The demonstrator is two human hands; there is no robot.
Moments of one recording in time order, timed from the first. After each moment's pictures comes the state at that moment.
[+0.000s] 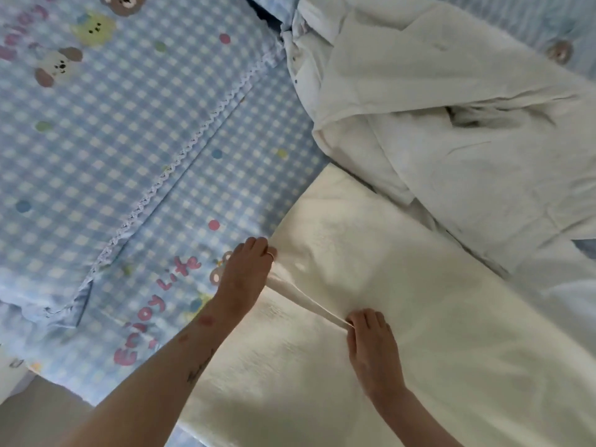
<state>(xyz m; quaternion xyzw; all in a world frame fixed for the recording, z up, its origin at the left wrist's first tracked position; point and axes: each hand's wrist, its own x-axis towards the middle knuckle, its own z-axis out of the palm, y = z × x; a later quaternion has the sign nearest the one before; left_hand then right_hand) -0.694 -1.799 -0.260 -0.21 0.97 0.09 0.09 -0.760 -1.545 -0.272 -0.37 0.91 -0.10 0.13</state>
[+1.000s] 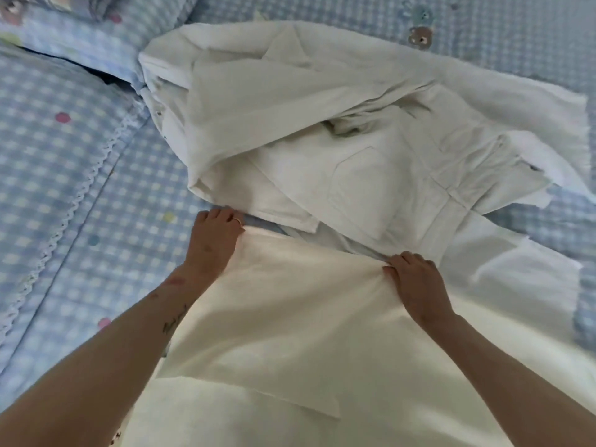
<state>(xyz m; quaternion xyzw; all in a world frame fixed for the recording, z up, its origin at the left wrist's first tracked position) -0.897 -1.821 -0.283 -0.12 0.99 0.00 0.08 -0.986 -1.470 -0.279 -0.26 0.96 -0.05 0.10</state>
